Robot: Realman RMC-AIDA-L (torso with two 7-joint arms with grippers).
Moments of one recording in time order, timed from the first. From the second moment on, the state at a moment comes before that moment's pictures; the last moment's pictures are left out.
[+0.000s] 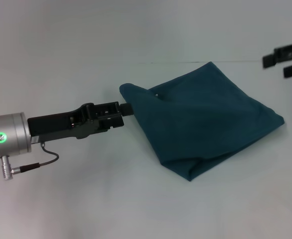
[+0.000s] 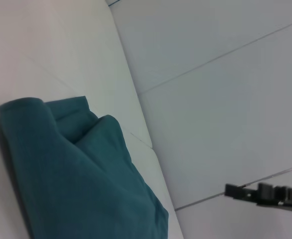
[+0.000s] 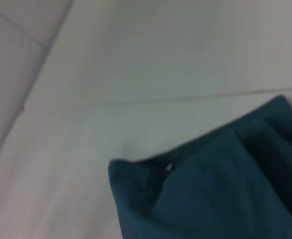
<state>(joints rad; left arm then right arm) -0.55 -2.11 0.71 0.69 1.89 1.53 -2.34 0.82 1.75 -0.77 -0.79 -2.28 -1.61 2.65</state>
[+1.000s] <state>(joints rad) -0.75 -2.15 0.82 0.42 1.93 0.86 -2.43 0.86 1.78 -0.64 -0.80 -2.31 -1.60 2.62</state>
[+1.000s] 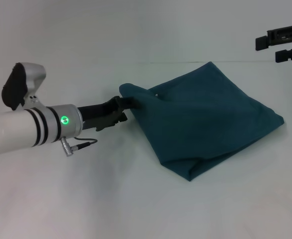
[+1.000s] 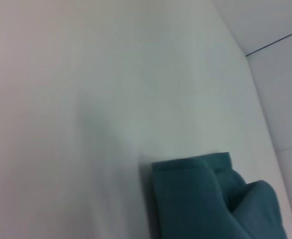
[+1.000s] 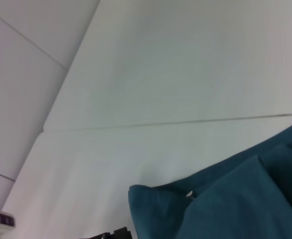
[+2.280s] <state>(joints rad) -0.89 -2.16 0.84 0.29 1.94 0.63 -2.38 0.84 1.78 -0.62 -0.78 -2.31 -1.59 2.61</state>
